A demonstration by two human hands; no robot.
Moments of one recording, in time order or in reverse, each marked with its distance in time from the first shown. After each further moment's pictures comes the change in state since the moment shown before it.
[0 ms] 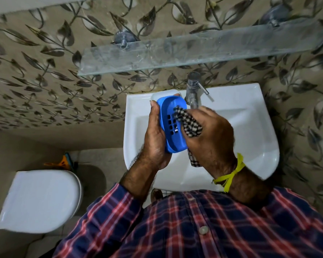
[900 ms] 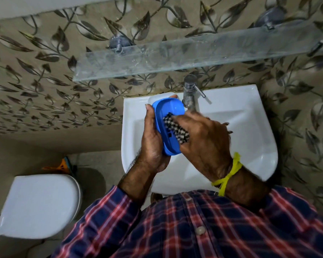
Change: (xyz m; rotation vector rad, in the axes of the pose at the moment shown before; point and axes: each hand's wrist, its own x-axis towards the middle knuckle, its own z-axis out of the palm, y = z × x) left_hand 0.005 0.004 0.007 -0.045 -0.012 0.002; right_hand 0.009 -0.006 -0.007 -0.106 -0.120 -0.166
